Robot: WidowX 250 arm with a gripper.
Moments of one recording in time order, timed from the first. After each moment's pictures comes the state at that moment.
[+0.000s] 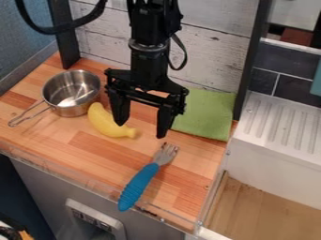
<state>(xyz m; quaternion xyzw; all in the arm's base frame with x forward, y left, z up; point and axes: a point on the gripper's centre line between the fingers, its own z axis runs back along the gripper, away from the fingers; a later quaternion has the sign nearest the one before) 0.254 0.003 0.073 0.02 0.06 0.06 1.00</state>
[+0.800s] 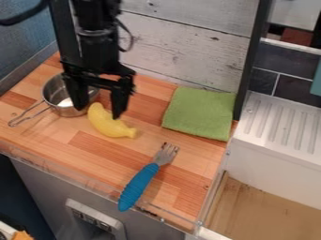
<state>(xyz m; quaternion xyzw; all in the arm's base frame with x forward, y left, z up) 0.253 0.091 0.071 0.00 0.04 0.09 1.00</state>
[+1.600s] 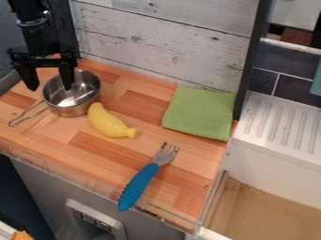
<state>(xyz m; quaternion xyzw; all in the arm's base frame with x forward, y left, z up) 0.285 0.207 0.041 0.00 0.01 0.25 0.97</state>
